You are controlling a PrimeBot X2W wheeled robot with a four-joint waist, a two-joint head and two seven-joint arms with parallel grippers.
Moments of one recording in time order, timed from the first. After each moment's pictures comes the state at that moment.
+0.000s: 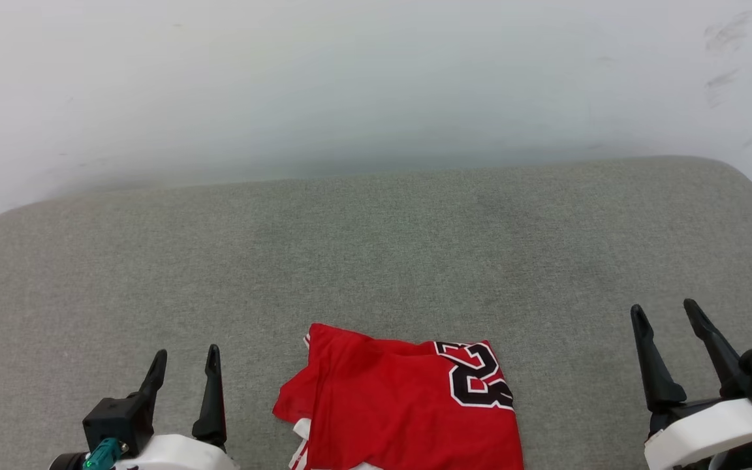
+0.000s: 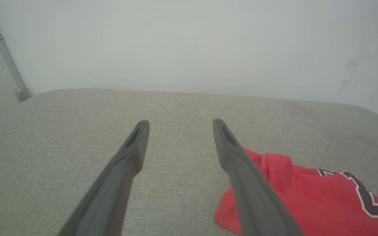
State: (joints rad) left arm 0.05 0.40 -0.36 -0.01 -0.56 0.31 -0.23; right arm 0.07 -0.15 -0.02 -0.09 0.20 0.13 -0.02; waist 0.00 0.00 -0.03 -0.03
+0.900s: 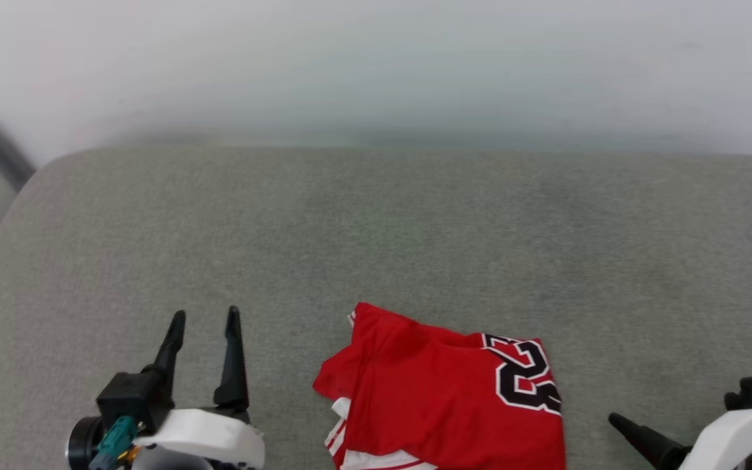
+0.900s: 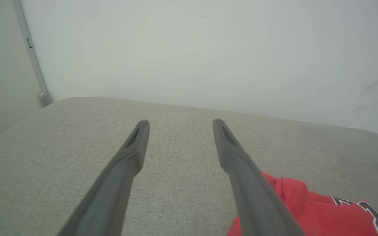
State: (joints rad) left arm -0.01 0.35 -0.35 -0.04 -0.52 0.30 -0.26; right arm 0.05 -0.26 -0.05 0.21 0.85 0.13 0.57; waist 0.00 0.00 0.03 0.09
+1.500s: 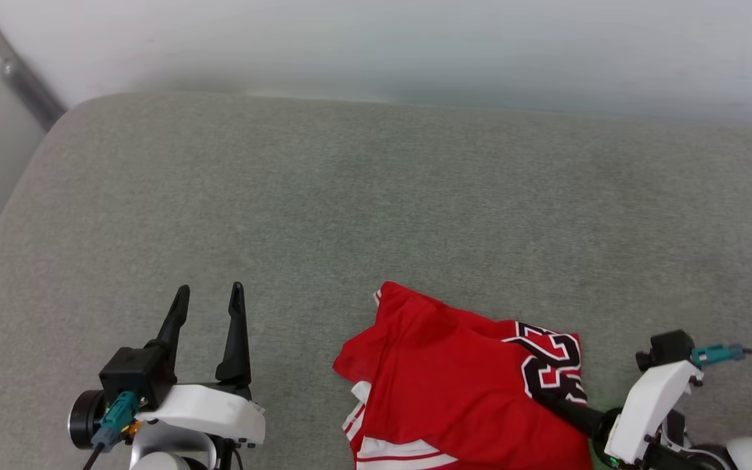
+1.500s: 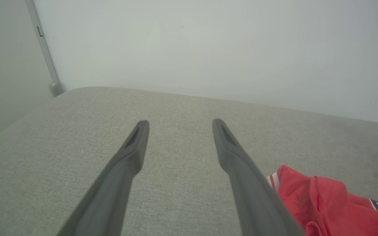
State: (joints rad) left arm -0.09 0.31 -0.34 0.01 -0.49 0.24 -0.26; right arm -0.12 -0.23 0.16 0.32 1.13 0.13 0.66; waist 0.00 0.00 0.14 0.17
